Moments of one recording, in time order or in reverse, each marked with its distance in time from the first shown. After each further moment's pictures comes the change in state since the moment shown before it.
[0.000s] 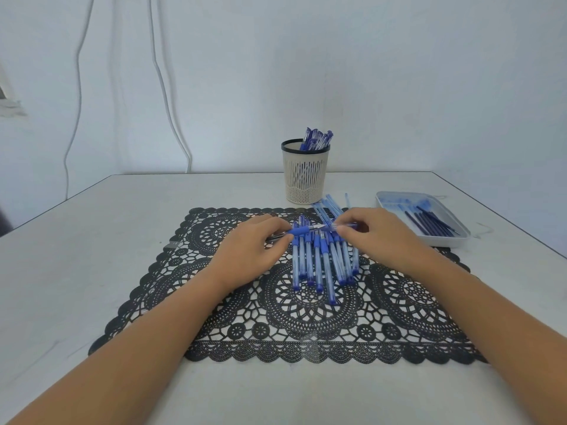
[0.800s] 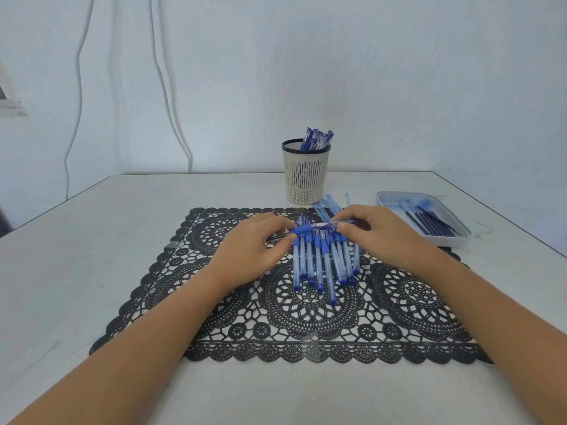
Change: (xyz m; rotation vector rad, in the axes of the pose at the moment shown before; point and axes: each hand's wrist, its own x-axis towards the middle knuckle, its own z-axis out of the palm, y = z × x) left_hand 0.001 0.004 -0.004 -0.046 0.009 0.042; right_hand 0.000 0.002 -0.002 0.067 -0.012 -0.022
